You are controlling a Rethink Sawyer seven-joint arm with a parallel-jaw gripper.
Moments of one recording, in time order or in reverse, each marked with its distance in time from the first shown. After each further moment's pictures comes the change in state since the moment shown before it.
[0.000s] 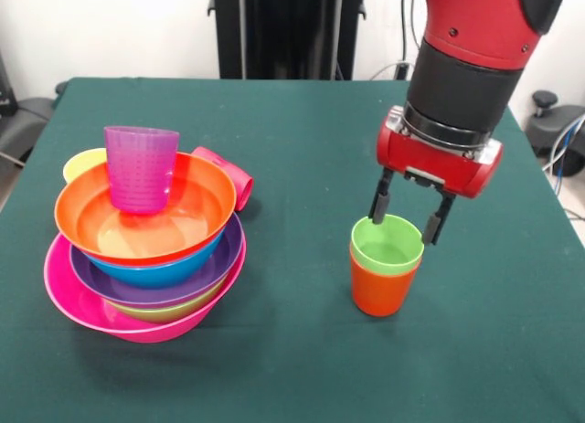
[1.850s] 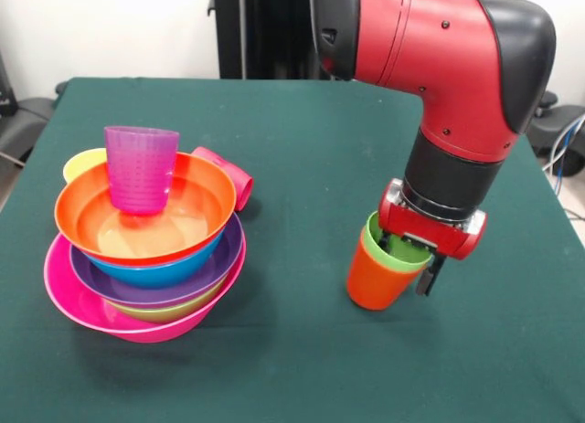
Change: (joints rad) arm 0.024 0.169 -0.006 -0.047 0.034 -0.120 0.000
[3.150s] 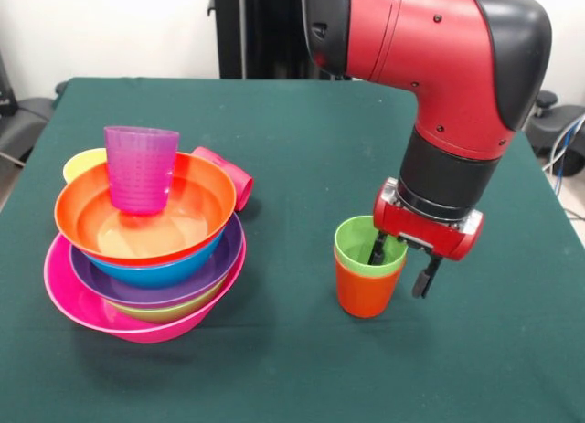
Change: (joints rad) arm -0.012 -0.007 0.000 -0.003 0.010 0.000 0.000
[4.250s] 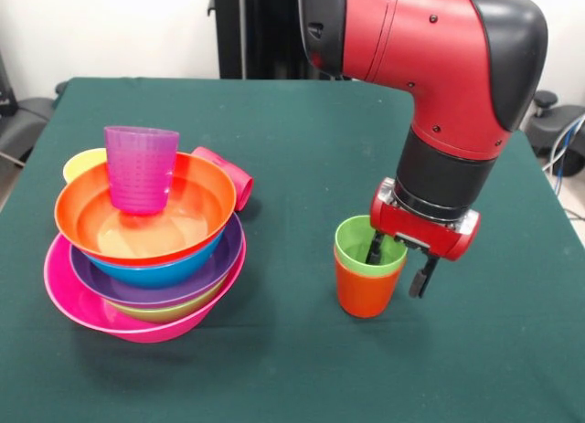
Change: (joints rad) arm -0.003 0.000 0.000 0.002 0.000 0.000 0.000
